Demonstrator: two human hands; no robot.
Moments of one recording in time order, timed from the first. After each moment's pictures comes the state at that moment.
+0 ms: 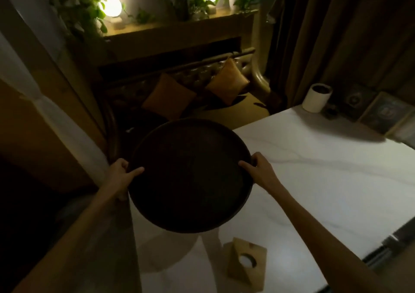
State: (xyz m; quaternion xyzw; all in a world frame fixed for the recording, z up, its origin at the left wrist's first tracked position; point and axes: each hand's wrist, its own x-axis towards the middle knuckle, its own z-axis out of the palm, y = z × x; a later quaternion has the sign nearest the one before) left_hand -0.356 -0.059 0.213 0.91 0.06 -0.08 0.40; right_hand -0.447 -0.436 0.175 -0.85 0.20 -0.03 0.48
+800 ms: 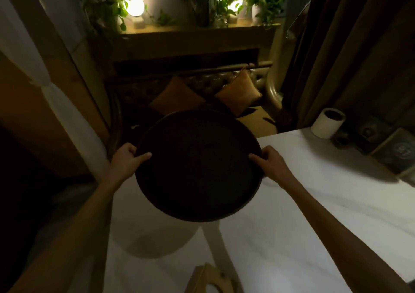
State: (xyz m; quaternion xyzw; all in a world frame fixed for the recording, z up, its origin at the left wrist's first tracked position) left_hand -0.329 -0.164 0.241 0.90 0.07 -0.01 0.43; right_hand -0.383 -0.558 0.213 -0.87 0.13 -0.02 0.47
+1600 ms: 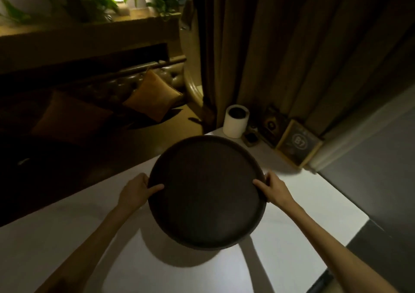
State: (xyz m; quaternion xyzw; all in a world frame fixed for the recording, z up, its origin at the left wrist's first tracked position) left_hand -0.249 -0.648 0.137 0.94 -0.11 -0.16 0.29; right_hand -0.417 -1.016 0.123 -0.87 0.31 0.01 0.38
